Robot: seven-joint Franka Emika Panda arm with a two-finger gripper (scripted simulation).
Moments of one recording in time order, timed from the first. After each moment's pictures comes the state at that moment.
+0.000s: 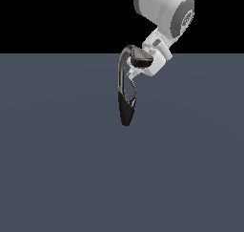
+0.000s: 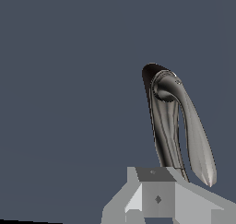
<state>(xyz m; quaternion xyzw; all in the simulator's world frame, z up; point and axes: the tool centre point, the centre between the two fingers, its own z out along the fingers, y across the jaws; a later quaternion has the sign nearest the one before) 0.082 -0.031 0.205 -0.75 0.55 0.29 0.23</state>
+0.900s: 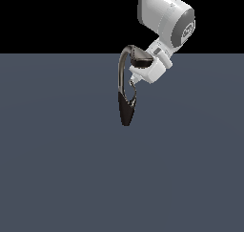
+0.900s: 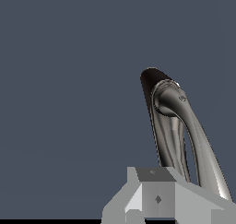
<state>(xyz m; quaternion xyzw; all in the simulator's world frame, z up) 0.083 -0.037 0.180 -0.72 0.57 0.30 0.24</state>
